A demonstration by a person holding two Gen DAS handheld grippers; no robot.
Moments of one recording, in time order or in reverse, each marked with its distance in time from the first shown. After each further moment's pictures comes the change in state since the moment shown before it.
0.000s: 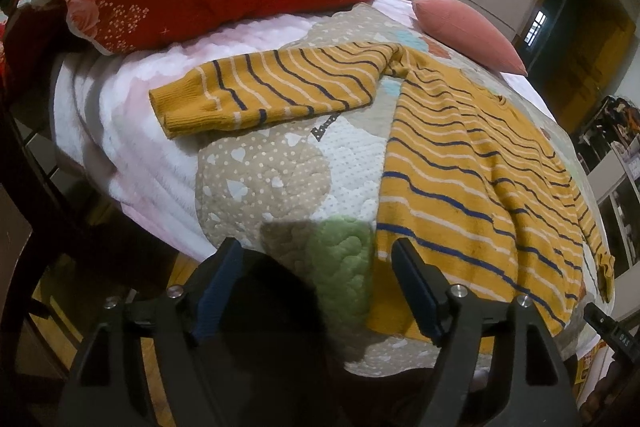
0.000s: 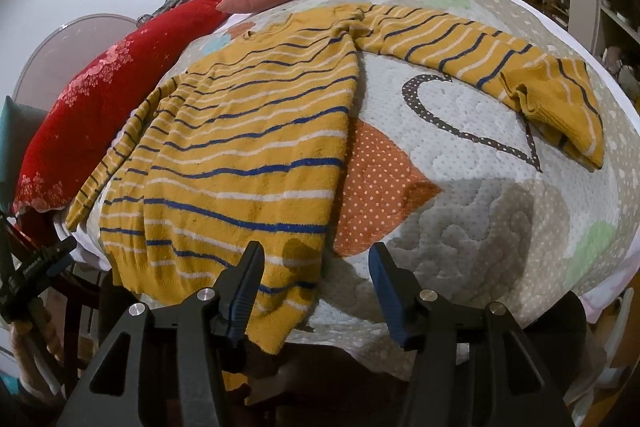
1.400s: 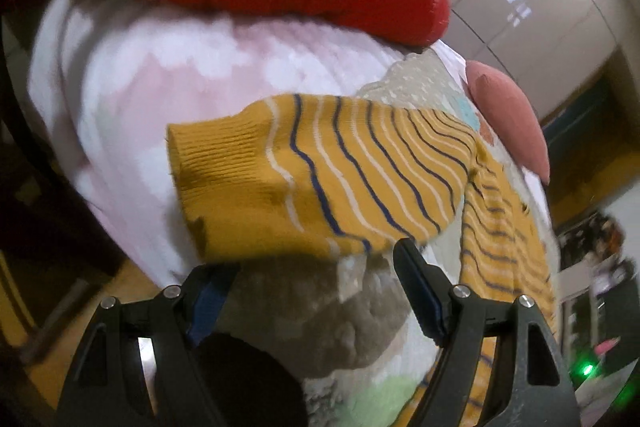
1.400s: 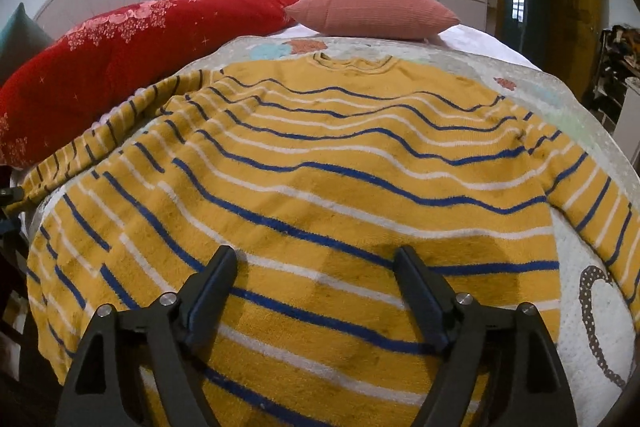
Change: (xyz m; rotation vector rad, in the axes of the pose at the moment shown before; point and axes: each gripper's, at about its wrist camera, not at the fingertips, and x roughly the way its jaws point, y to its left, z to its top) left arm 0.087 0.096 0.077 -0.387 0.009 -0.125; right arm 0.132 0.095 0.077 -0.346 -0.158 -0.048
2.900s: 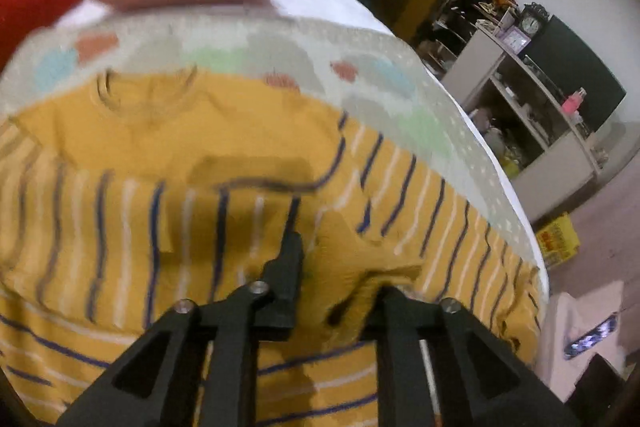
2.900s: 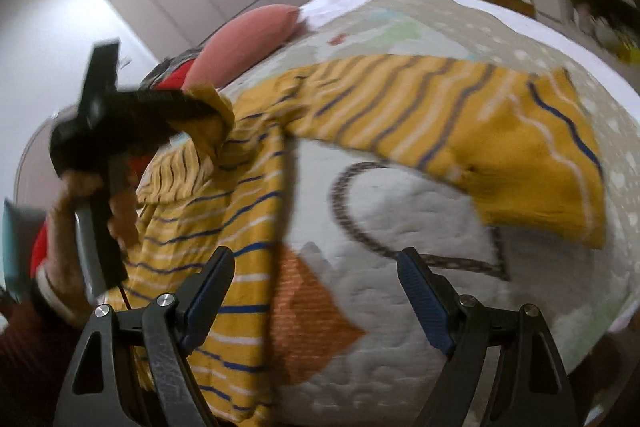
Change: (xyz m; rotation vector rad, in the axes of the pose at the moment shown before) left arm 0.152 -0.439 -0.161 0.806 0.364 -0.326; right arm -0.120 -0.172 -0.068 0.608 -0.023 0.065
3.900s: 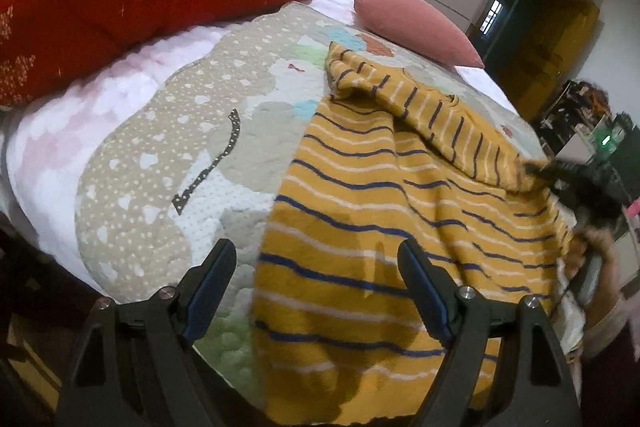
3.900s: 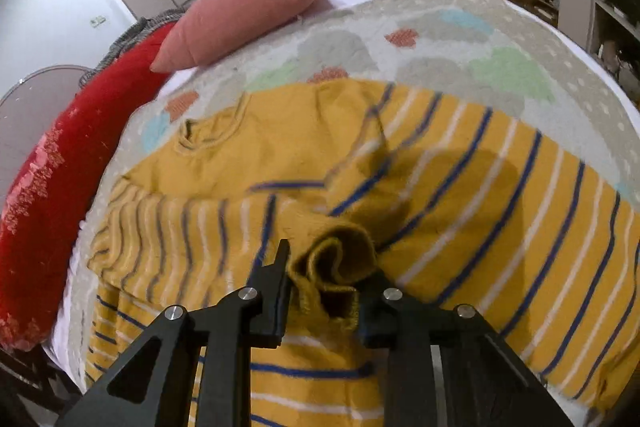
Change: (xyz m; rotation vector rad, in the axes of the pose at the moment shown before) left arm -0.223 0.170 -0.209 -0.327 -0.247 0.363; right arm 0.146 0.109 0.124 -0.152 0.092 -0.096
